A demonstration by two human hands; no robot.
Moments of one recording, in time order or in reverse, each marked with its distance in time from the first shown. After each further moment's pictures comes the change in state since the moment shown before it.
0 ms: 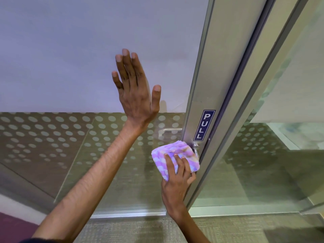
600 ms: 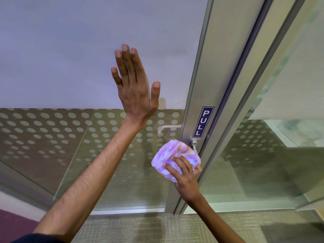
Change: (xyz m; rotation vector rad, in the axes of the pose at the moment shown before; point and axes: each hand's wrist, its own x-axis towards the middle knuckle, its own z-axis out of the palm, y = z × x) left_hand 0.000 -0.003 0.003 0.003 0.010 0.008; right_hand 0.008 0.074 0.001 -0.047 0.131 -0.544
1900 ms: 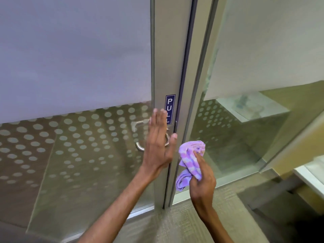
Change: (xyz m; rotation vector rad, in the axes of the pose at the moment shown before) left_hand -0.134 0.100 -0.095 -0.738 -0.666 -0.039; right_hand -0.046 -0.040 -0.121 0.326 0.346 0.801
